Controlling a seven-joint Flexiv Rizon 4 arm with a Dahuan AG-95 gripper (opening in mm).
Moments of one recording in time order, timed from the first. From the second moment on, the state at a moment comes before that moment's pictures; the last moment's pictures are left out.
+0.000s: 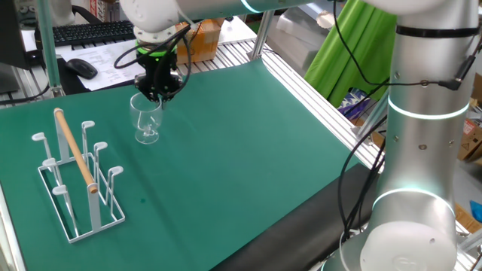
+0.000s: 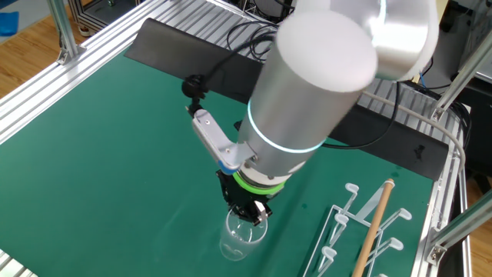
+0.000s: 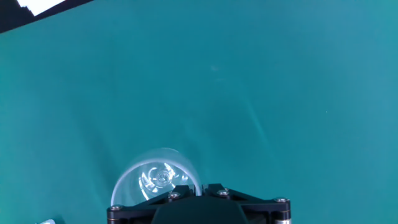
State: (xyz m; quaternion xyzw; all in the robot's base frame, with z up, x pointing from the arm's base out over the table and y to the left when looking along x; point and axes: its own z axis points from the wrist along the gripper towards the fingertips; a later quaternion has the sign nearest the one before) arm 0.629 0.120 0.141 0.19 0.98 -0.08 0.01
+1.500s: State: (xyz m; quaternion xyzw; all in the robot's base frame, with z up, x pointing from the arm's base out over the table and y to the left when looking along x) arm 0.632 0.116 0.135 0.18 0.97 -0.13 0.07
